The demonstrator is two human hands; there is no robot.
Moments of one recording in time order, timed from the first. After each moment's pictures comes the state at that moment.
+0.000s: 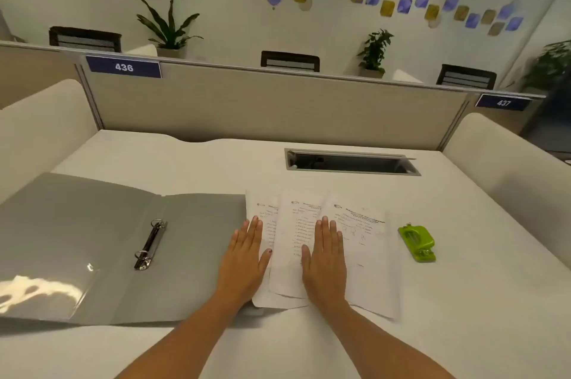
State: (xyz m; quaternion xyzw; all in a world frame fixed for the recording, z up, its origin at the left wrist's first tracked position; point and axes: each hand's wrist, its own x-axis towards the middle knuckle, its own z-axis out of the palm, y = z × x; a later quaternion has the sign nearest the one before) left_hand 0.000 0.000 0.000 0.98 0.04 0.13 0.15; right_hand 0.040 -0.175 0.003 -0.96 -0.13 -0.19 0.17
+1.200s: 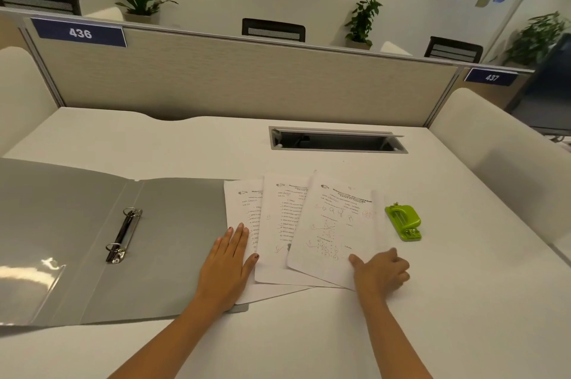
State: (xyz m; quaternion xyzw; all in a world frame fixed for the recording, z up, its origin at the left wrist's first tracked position) left_hand -0.018 -0.002 -0.019 0.99 0.03 0.03 0.15; right_hand 0.046 -0.265 0.023 -0.91 0.34 -0.06 0.24
